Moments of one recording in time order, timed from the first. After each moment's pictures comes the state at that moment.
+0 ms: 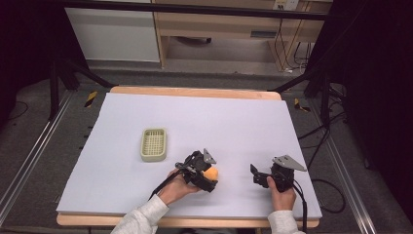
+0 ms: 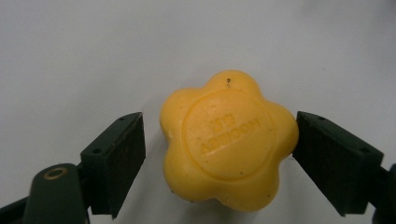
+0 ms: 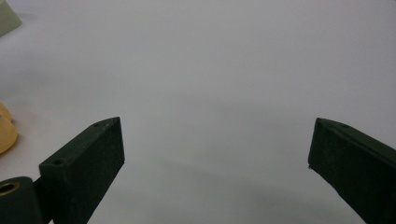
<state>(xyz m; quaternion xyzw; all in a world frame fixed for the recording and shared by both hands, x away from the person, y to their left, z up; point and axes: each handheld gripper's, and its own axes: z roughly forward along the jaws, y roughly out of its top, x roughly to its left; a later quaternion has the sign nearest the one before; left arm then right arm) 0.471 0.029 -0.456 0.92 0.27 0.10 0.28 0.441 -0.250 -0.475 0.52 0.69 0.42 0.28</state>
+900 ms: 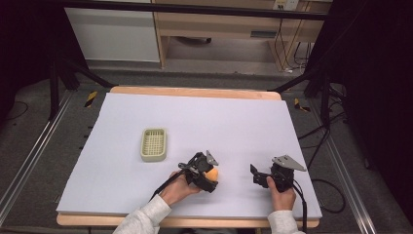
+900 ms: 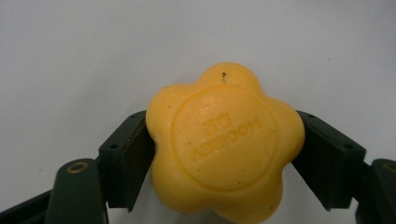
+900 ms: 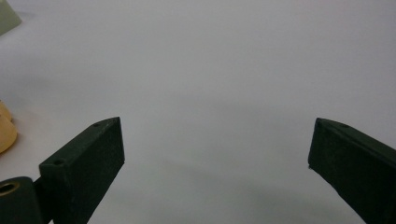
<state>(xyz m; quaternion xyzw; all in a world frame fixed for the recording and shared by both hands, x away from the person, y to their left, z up) 0.473 0.022 -0.464 0.92 0.26 0.09 0.26 0.441 -0.250 -0.475 0.52 0.69 0.42 0.28</state>
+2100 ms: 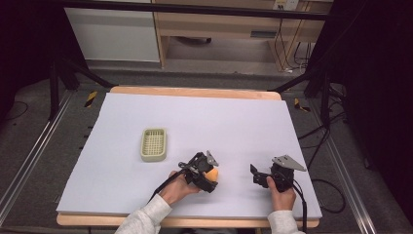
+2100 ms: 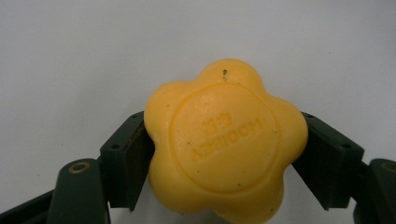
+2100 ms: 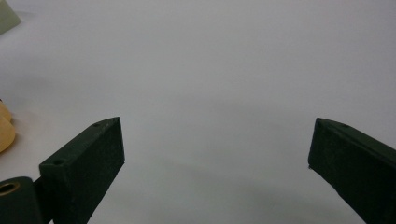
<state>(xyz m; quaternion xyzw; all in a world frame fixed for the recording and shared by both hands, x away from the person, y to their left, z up) 0.475 0.022 -0.465 0.93 0.24 0.09 0.26 0.442 -0.250 -0.475 0.52 0.69 0.42 0.28</state>
